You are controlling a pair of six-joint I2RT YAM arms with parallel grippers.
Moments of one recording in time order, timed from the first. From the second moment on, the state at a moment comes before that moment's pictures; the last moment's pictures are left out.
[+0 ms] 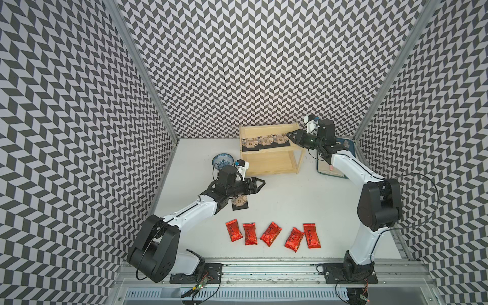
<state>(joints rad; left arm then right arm) -0.49 1.39 0.76 0.12 0.47 -0.62 0.21 1.86 1.55 -0.05 -0.55 0.64</state>
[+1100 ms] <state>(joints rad) -0.25 1.28 0.50 -0.05 0.33 -0.66 0.66 1.48 0.66 0.31 -0.53 0.45</state>
